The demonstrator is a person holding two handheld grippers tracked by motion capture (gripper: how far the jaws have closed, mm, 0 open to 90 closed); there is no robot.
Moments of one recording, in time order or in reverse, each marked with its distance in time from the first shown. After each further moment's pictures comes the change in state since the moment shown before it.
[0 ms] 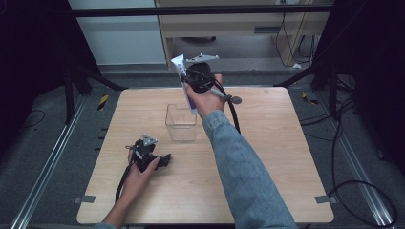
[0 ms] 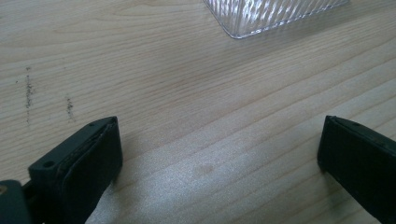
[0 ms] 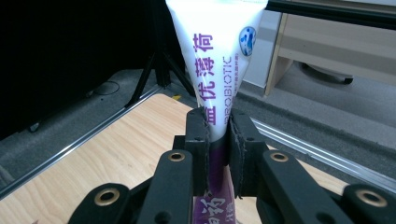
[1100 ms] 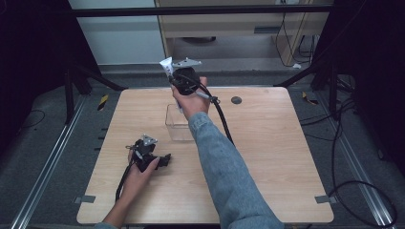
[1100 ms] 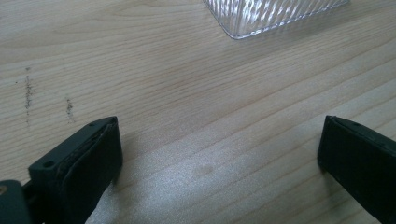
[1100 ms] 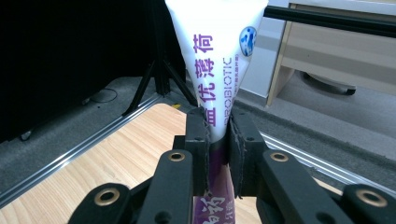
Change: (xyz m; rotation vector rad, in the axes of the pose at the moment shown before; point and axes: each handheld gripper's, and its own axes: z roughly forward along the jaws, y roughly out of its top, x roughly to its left) left arm 0.000 0.000 0.000 0.000 0.000 0.000; right arm 0.021 -0.010 0.048 -0.039 -0.005 -0.008
